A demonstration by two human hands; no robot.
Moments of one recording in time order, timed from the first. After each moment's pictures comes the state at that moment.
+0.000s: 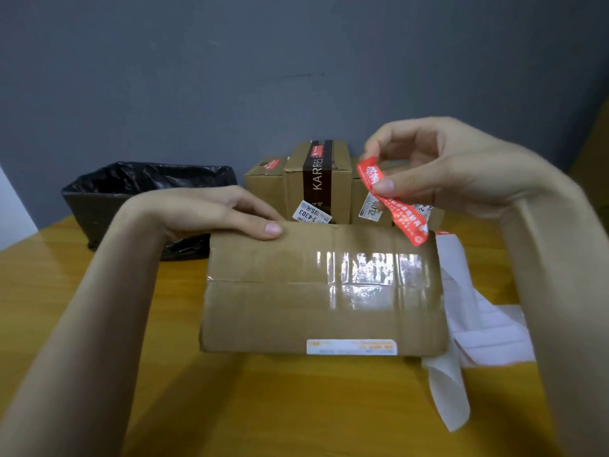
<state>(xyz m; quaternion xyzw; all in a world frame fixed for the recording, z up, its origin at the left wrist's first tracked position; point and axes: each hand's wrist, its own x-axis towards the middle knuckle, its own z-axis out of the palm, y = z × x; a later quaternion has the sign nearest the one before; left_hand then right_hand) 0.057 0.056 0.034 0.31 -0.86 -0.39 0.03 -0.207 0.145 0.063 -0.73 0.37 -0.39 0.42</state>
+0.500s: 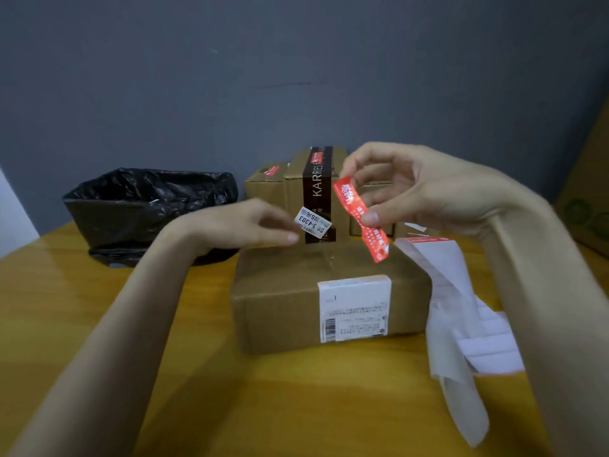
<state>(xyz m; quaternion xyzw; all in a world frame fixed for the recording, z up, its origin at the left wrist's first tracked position) 0.029 0.059 0.018 0.41 -0.87 -0.28 0.09 -0.196 0.139 0.056 -0.72 0.40 -0.35 0.45</state>
